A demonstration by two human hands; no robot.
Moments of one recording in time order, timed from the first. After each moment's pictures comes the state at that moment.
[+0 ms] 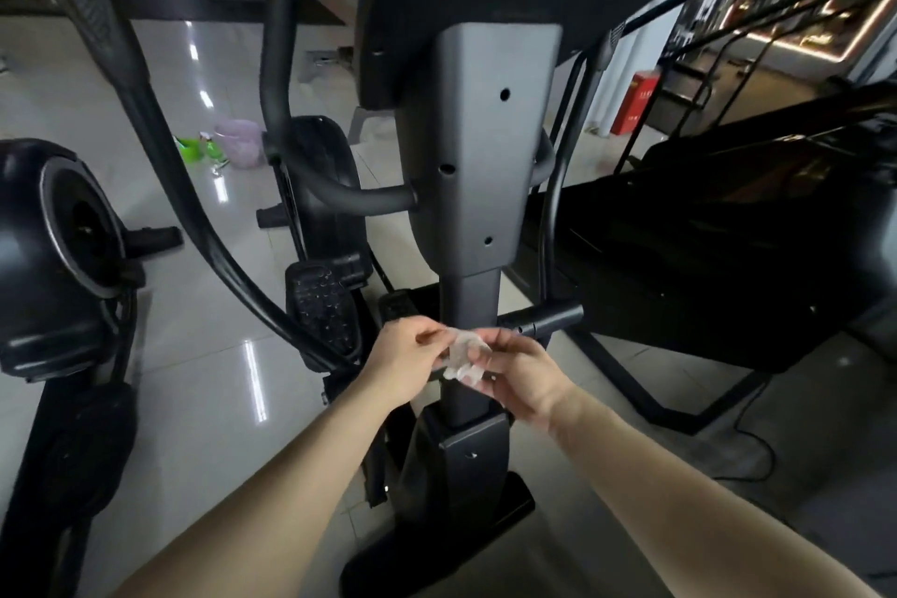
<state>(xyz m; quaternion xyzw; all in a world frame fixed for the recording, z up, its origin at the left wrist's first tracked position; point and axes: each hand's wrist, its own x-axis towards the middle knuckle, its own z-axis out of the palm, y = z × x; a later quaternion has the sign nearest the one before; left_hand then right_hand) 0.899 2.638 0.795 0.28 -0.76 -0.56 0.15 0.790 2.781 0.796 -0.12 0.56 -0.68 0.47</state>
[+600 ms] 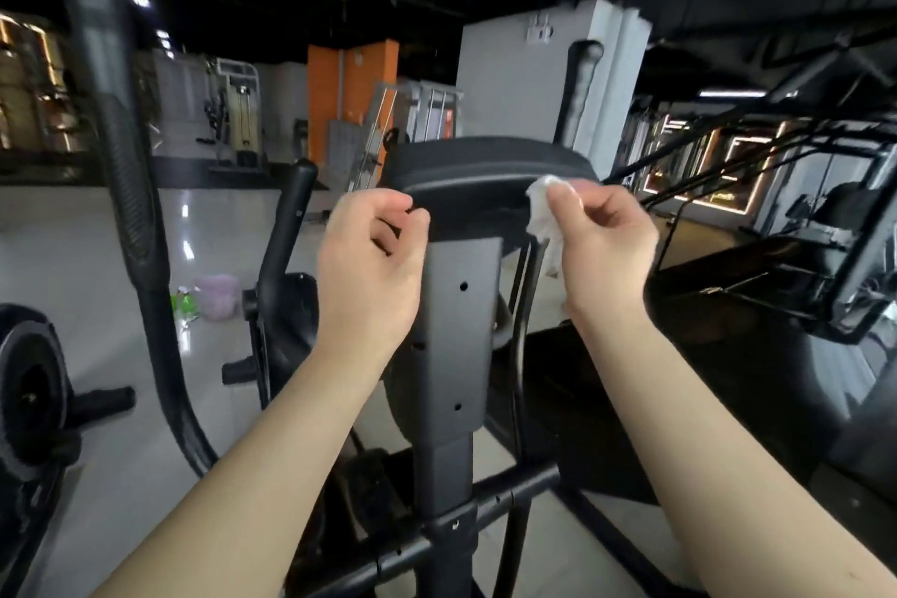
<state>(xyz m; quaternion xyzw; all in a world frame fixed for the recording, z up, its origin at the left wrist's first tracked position) 0.899 2.631 1.071 0.12 -0.69 -0.38 0.61 0.766 2.765 1.101 -0.29 0.57 -0.74 -0.18</state>
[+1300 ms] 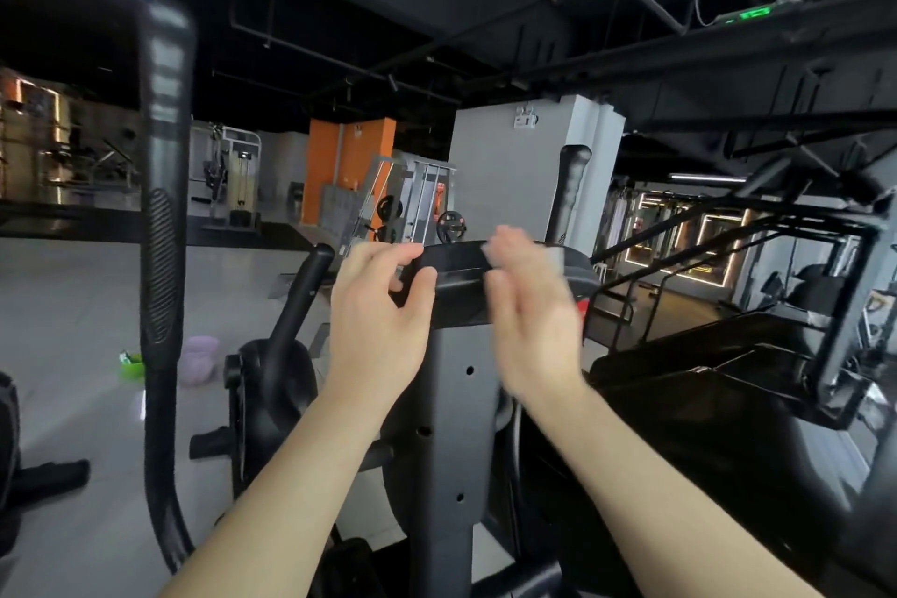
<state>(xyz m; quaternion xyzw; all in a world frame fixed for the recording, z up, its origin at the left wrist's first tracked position) 0.898 2.601 1.106 0.10 -0.70 -0.32 0.63 0.790 2.715 1.116 -0.48 0.63 -0.45 -0.41</state>
